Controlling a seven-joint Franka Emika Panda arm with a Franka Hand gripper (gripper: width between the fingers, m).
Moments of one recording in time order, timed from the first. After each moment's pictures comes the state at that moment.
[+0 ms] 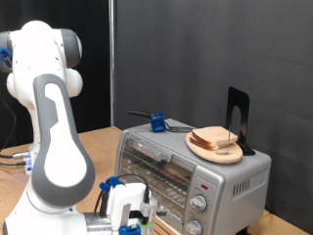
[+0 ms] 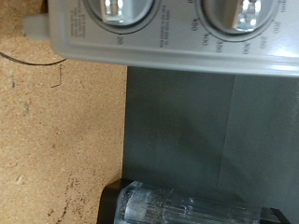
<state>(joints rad) -0.40 0.86 0.09 -1.52 1.31 1.72 -0.13</state>
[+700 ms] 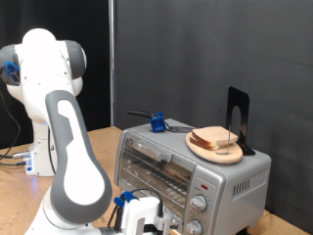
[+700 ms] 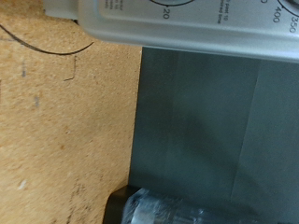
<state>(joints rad) -0.36 0.94 0.11 -1.45 1.30 1.75 -0.17</state>
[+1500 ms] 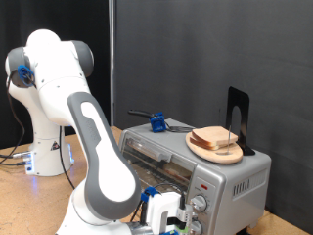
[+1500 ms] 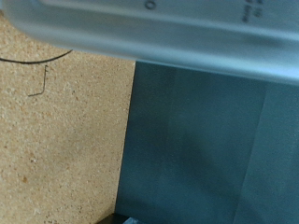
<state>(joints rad) -0.31 0.95 0.15 -1.47 1.31 1.81 -0.22</state>
